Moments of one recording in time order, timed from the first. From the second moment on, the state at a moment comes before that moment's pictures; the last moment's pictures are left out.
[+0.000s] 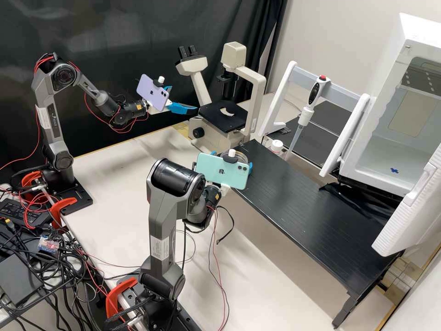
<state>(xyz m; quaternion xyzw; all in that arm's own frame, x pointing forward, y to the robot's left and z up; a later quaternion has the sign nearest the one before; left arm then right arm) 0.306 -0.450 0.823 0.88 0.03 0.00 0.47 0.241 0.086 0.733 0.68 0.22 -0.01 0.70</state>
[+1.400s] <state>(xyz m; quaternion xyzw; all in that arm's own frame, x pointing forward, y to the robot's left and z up) 0.306 -0.450 0.823 0.88 0.03 0.00 0.47 0.238 0.015 0.839 0.70 0.05 0.02 0.71</state>
